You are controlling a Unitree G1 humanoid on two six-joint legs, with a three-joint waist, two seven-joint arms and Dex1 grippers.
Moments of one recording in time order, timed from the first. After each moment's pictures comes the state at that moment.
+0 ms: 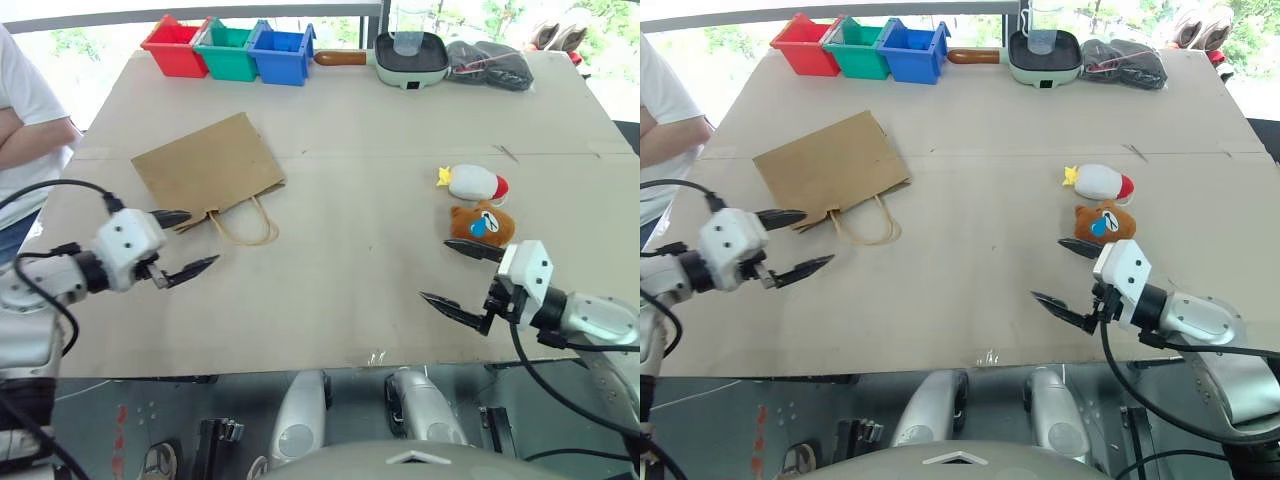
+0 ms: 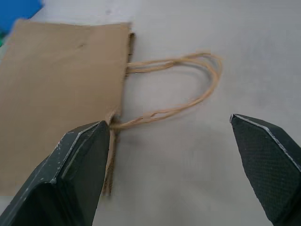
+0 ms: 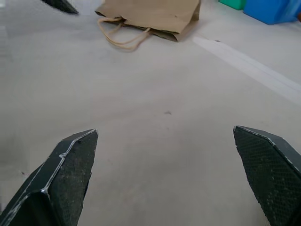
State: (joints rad) left arm -0.11 0.94 0.25 0.18 -0.22 -0.17 -1.07; right arm 0.10 -0.64 -0.04 -0.60 0.43 0.35 0.81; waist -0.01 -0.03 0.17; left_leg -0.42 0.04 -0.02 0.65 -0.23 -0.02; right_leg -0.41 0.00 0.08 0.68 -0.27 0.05
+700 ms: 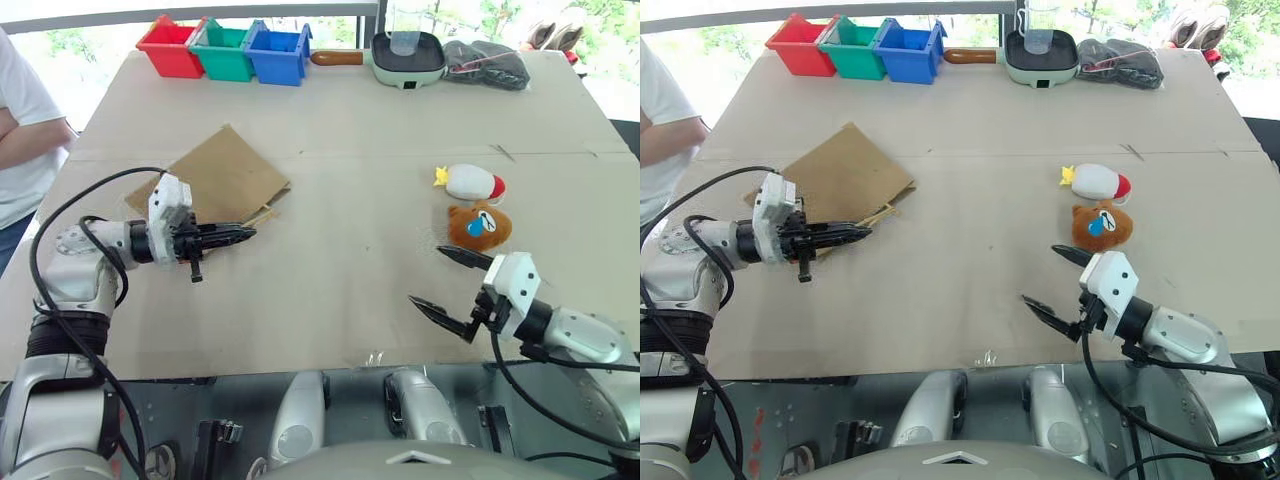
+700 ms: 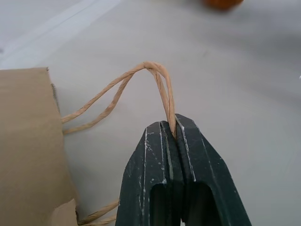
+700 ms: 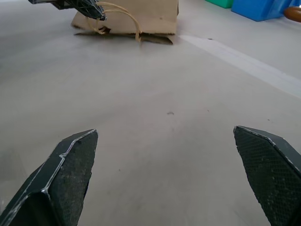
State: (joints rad) left arm -0.43 0.87 0.08 0.34 -0.55 0.32 -1.42; right arm 0.14 -0.58 0.03 -0.66 0.39 0.36 0.69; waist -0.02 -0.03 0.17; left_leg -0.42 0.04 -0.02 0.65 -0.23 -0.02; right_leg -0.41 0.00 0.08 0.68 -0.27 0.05
